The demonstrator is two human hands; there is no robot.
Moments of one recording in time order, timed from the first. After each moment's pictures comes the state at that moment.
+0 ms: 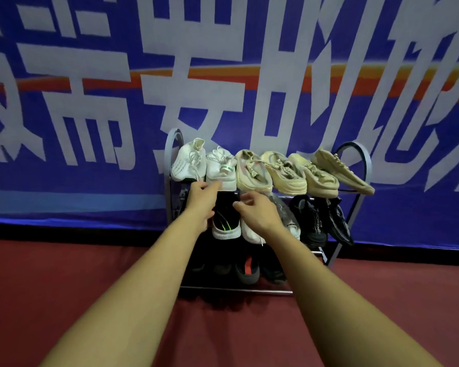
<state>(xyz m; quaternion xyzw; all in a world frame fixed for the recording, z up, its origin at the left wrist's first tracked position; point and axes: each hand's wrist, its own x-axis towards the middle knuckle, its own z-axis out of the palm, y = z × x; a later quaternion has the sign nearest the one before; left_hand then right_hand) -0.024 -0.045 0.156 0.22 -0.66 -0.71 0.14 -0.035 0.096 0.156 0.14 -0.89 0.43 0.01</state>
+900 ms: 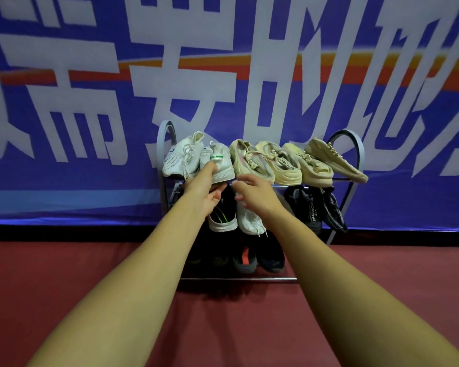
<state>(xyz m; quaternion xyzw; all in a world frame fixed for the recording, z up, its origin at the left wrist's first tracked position) -0.008 -0.029 0.183 0.23 -0.45 -0.86 0.09 -0.033 0.097 0.162 0.12 -0.79 0.61 -0.03</state>
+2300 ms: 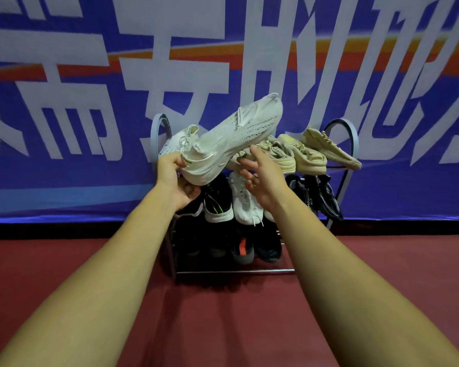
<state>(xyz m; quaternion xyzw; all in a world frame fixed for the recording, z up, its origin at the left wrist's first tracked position) 0.012 -0.061 0.184 0.22 -0.48 -0.85 0.09 -0.049 0.112 0.179 0.03 -0.55 0.83 -0.10</state>
